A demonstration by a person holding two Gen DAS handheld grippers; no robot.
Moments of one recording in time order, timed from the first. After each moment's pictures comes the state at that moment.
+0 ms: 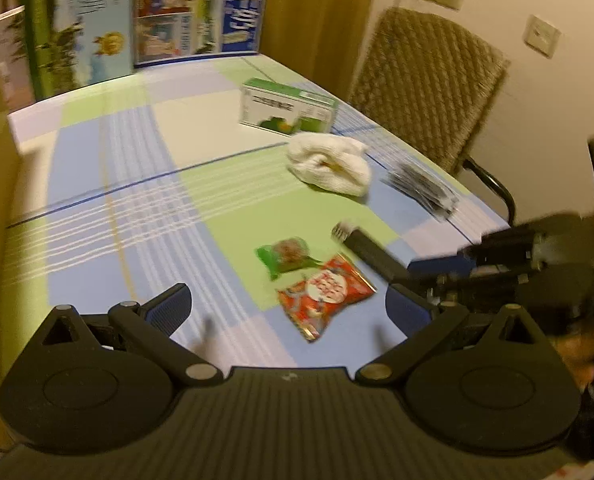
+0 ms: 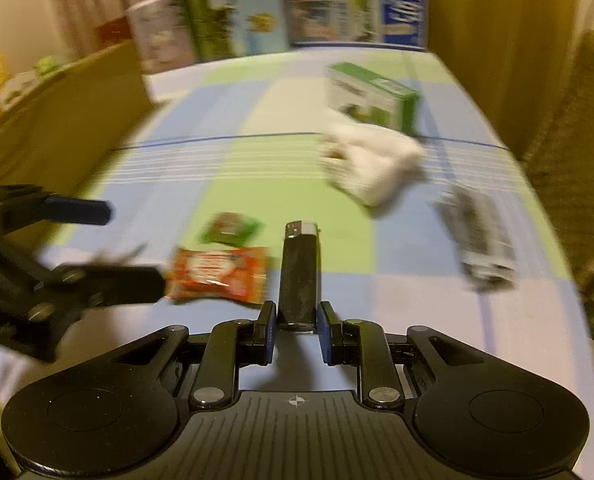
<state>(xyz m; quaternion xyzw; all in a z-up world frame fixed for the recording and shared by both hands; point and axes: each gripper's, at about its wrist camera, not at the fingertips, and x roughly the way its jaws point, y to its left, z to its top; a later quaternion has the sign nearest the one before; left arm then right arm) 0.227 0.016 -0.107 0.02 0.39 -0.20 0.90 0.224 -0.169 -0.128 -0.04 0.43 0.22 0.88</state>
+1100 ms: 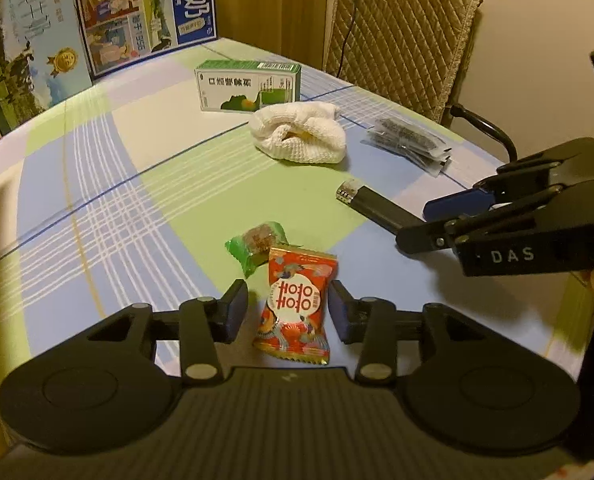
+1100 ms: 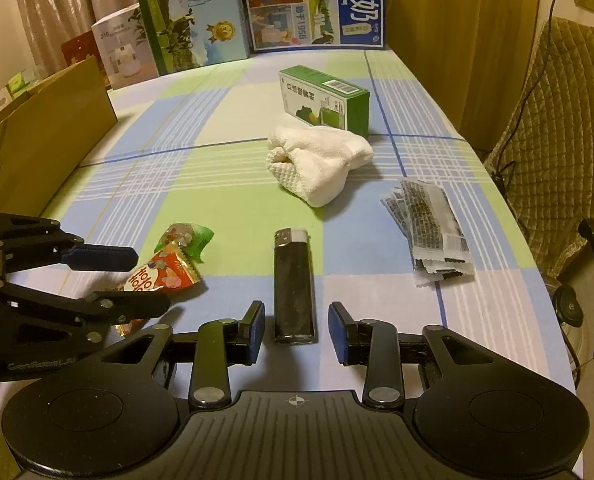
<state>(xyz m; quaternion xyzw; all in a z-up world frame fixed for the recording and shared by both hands) 0.237 -0.014 -0.128 0.09 0.40 -0.22 0.89 0.230 -0.179 -0.128 -0.03 0.42 0.19 0.88</state>
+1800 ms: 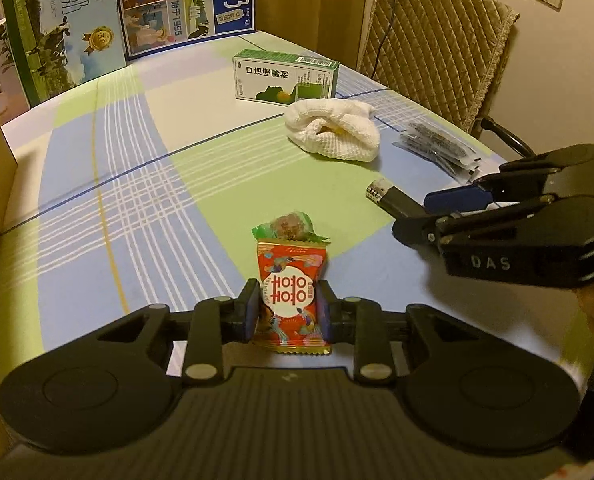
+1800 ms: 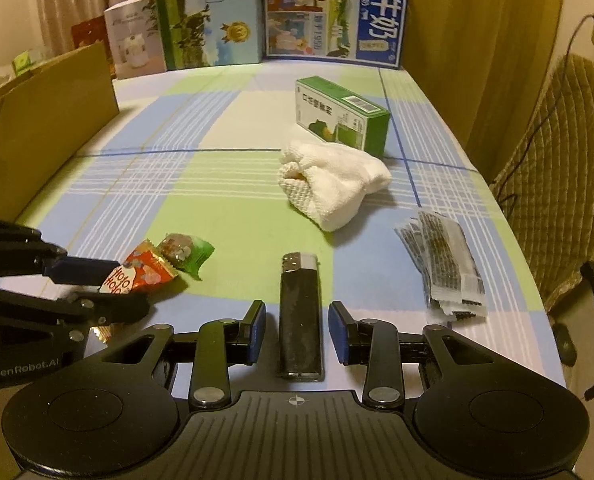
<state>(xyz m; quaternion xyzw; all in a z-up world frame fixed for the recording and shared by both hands) 0.232 -0.006 -0.129 0.07 0.40 -0.17 0.90 0.240 -0.157 -0.134 -0.08 0.40 0.20 0.89</state>
